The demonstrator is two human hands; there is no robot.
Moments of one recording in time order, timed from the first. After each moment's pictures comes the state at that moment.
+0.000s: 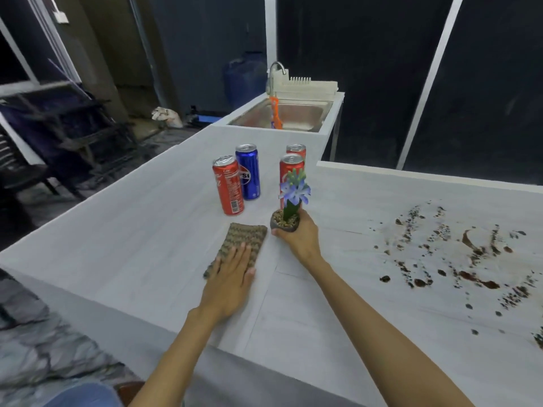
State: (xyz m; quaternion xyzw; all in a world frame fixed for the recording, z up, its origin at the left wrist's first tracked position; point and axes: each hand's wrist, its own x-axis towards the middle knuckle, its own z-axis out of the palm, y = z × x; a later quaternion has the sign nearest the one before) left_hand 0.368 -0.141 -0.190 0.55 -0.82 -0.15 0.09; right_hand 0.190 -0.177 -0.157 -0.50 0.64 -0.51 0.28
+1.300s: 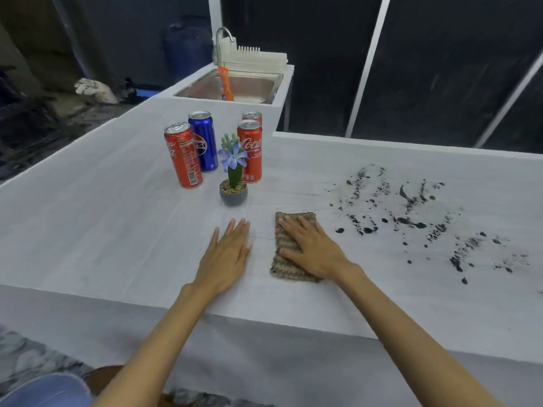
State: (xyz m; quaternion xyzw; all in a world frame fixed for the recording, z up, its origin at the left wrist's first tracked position) left_hand 0.336 -0.113 -0.187 0.43 -0.88 -0.16 0.12; right_hand 0.134 -0.054 -0.177 -0.69 0.70 -0.07 0.14
